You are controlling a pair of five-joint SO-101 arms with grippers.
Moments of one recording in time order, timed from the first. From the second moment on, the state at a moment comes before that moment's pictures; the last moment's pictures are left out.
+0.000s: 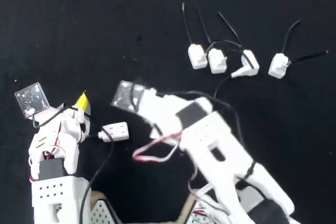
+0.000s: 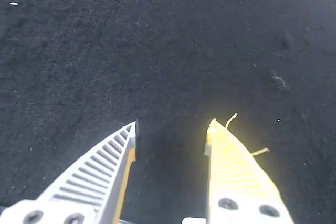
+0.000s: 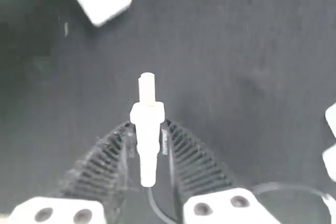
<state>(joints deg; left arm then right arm) -15.6 -84.8 86.0 38.5 14.8 -34.8 -32.0 49.6 58.0 32.9</state>
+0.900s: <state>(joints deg) -0.1 -84.9 87.7 38.5 14.8 -44.1 -32.8 69.4 21.4 7.3</state>
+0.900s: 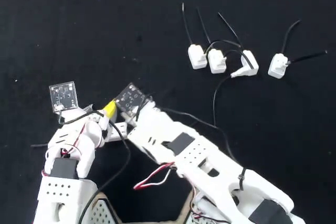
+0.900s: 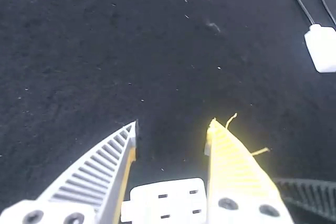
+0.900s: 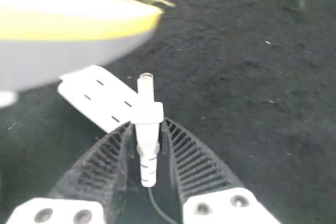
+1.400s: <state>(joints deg) 4.0 -84.9 88.9 38.5 7.8 -46.7 -33.9 69.4 21.4 7.3</state>
